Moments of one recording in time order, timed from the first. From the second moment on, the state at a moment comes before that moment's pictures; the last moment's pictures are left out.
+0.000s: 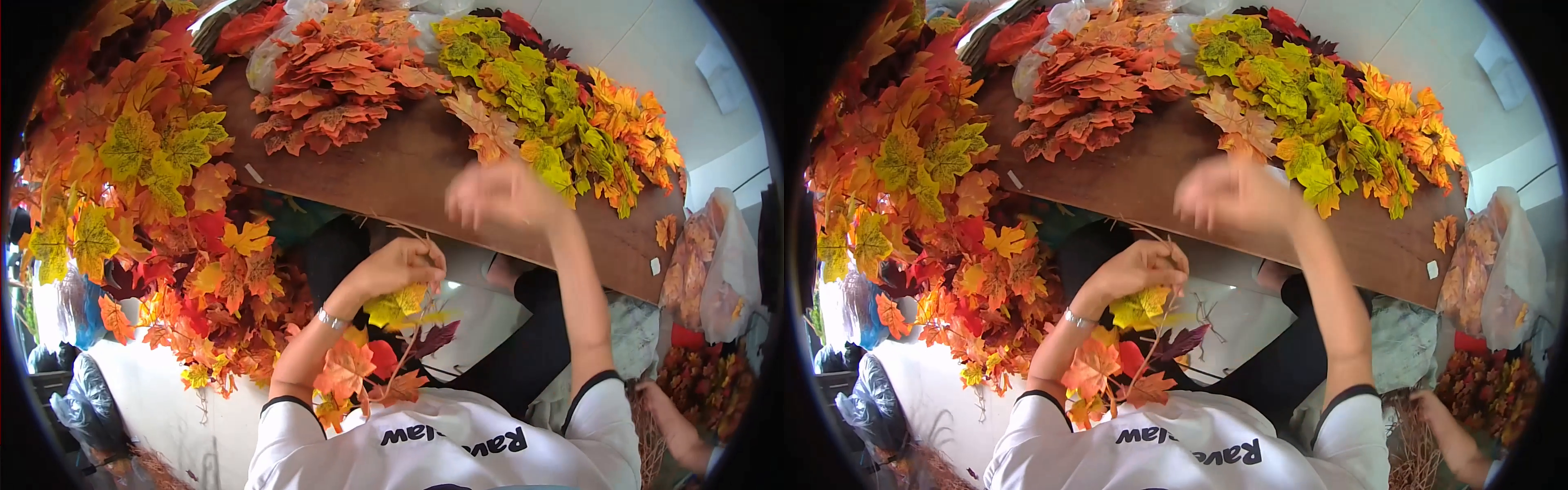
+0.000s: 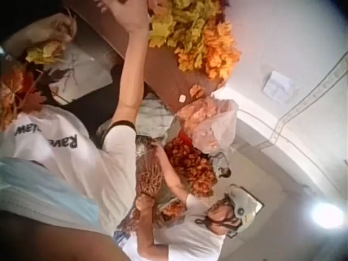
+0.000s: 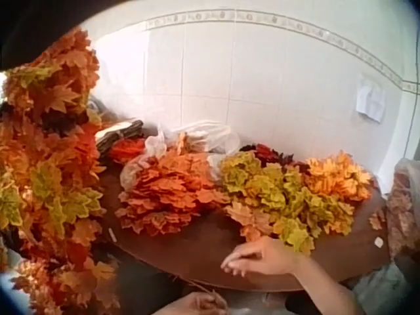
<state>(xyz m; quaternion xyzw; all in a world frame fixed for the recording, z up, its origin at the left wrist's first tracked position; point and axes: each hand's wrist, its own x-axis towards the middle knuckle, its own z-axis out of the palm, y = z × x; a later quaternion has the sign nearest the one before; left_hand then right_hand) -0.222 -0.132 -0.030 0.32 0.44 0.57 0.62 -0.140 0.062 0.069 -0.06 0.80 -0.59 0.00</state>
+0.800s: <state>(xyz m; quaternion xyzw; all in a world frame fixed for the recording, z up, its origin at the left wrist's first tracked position) -0.199 -0.122 -0.037 0.42 0.52 0.44 0.60 -0.350 0.181 0.038 0.18 0.79 -0.54 -0.23</state>
